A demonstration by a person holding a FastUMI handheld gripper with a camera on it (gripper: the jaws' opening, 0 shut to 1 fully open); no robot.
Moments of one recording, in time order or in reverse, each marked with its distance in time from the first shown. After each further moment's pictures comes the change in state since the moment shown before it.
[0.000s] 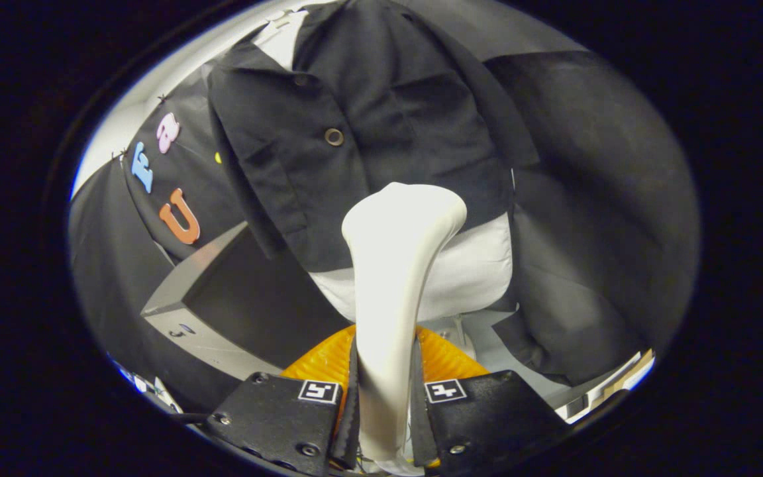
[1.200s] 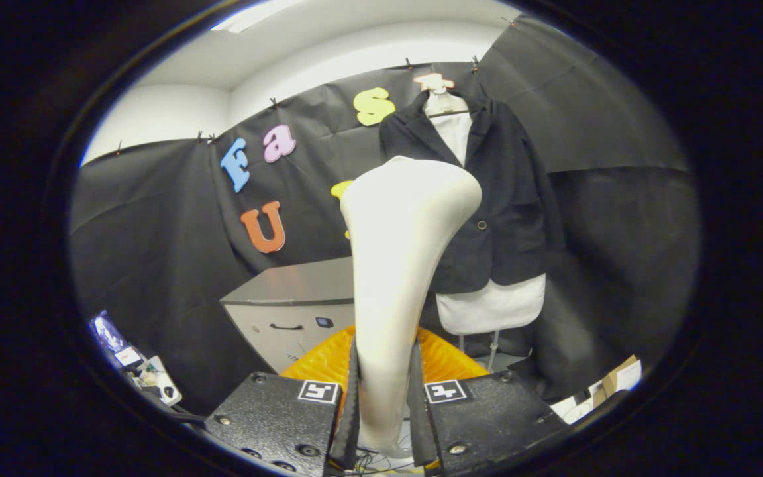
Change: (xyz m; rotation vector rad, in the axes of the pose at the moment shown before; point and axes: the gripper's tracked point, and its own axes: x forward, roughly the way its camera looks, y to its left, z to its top) arm -0.224 0.197 -0.077 -0.231 -0.222 0.140
